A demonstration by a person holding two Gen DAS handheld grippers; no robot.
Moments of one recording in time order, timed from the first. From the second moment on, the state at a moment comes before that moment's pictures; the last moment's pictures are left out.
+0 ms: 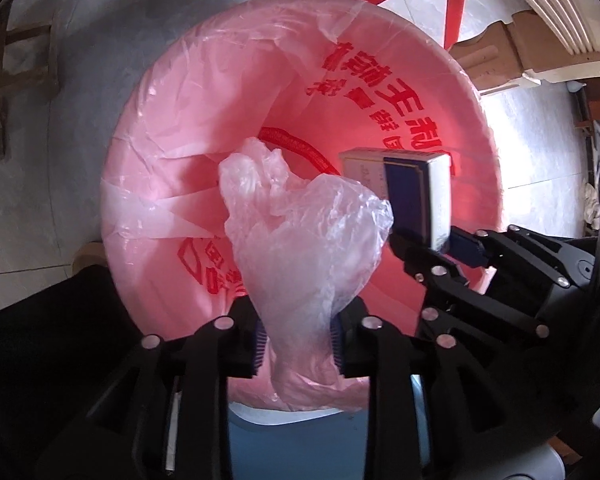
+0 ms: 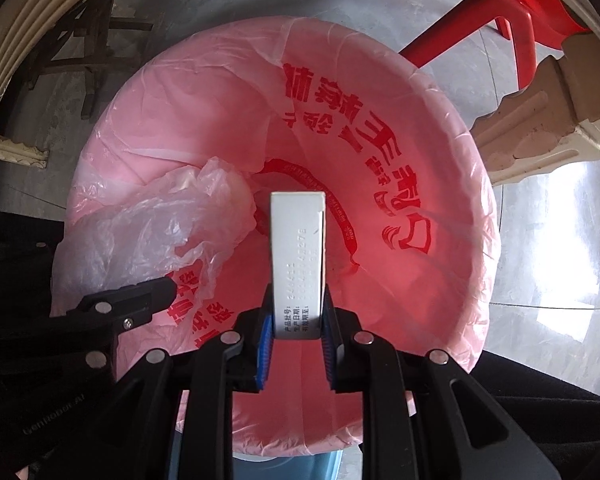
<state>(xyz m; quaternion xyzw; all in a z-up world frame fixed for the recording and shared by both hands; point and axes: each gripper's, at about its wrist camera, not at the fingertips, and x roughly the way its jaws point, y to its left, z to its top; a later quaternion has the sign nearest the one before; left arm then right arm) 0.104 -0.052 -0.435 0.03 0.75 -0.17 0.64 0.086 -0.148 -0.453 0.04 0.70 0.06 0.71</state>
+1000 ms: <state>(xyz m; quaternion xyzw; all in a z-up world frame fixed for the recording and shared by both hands) 0.113 -0.036 -0.424 0.01 0.73 -0.14 0.67 0.087 -0.182 -0.431 0.08 0.69 0.03 0.72</state>
